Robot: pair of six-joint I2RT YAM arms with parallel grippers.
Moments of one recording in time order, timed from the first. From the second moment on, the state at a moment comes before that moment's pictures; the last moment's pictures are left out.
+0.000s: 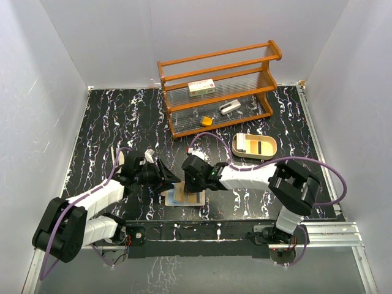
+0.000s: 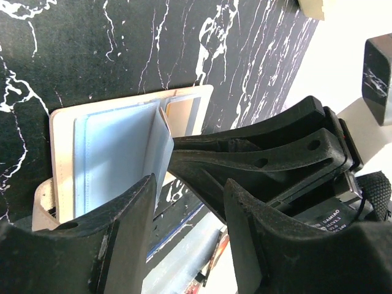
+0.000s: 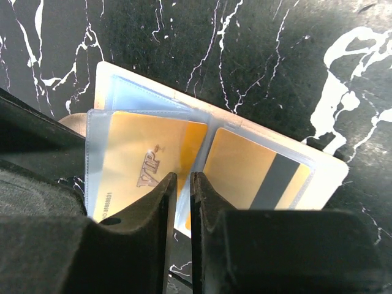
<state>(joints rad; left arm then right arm) -0.41 1.15 0.36 0.01 0.59 -1.05 1.04 1.69 0.95 -0.20 0.06 0.86</state>
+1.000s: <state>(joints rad) -0.59 1.24 0.39 0.13 0.59 -1.12 0.68 1.38 0.96 -0.48 0.20 0.68</state>
